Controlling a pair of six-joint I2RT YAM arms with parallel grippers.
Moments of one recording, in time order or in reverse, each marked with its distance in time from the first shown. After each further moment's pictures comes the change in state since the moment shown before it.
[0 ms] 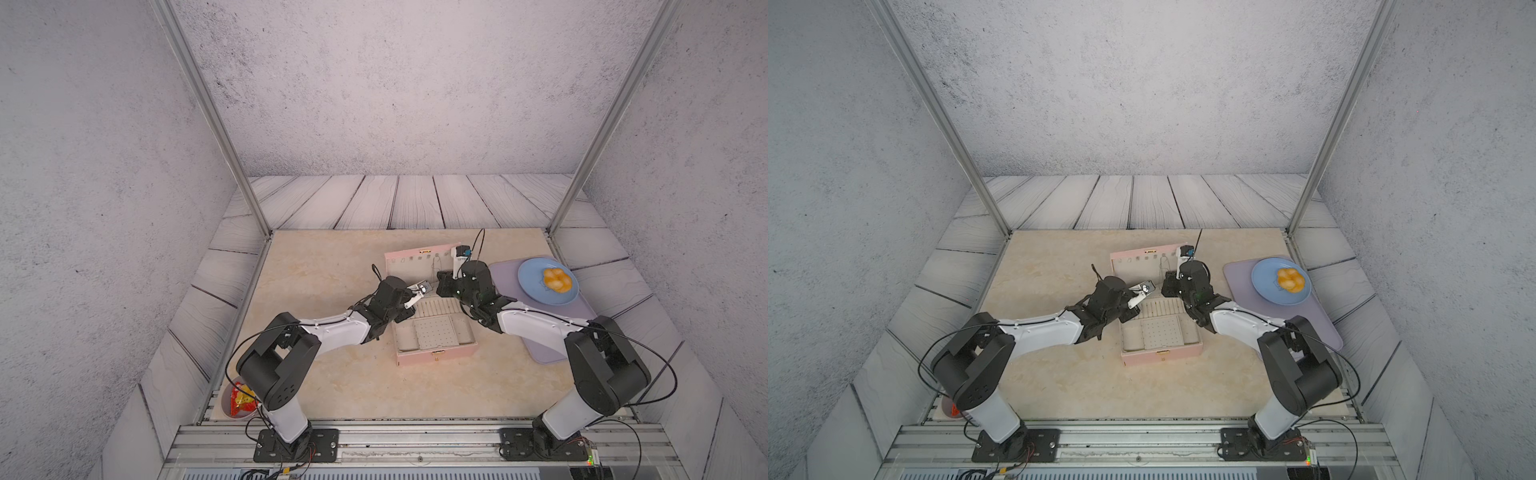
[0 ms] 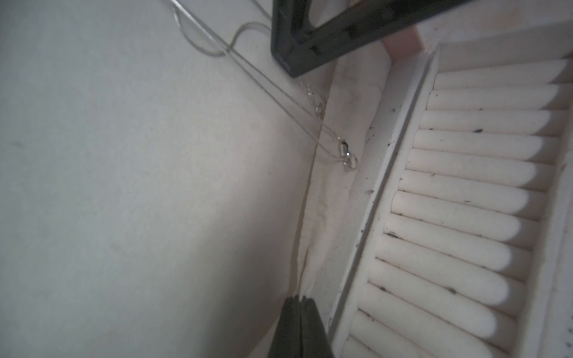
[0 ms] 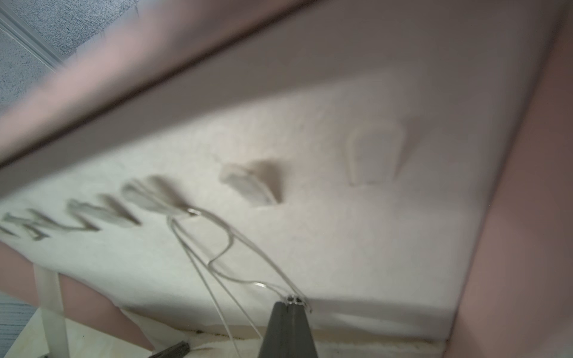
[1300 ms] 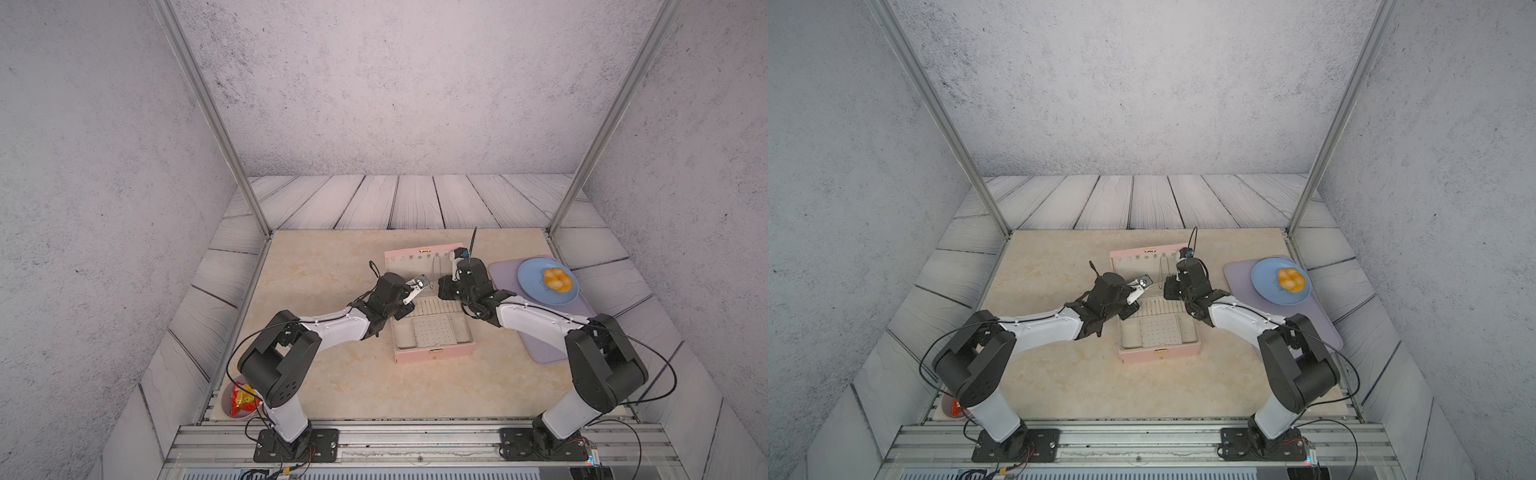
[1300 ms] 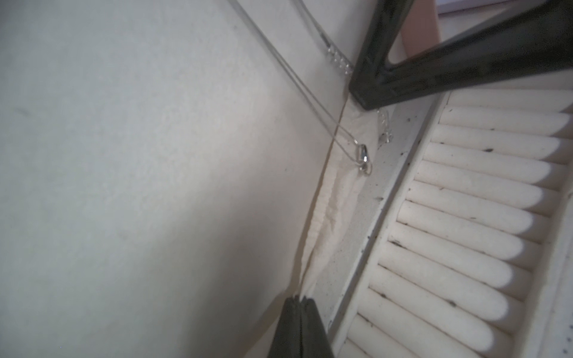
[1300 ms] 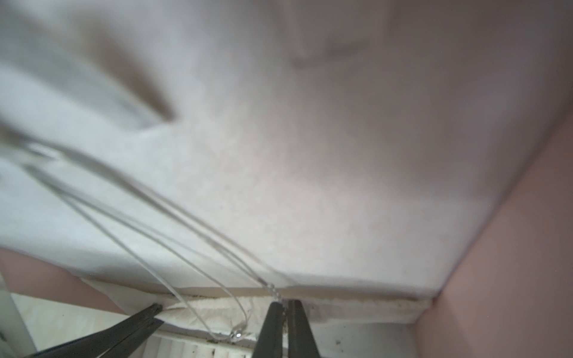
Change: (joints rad) left arm 0.026 0.015 0.027 -0.017 0.027 -0.066; right arm -0.003 0.011 0.076 -0.229 0.000 0.020
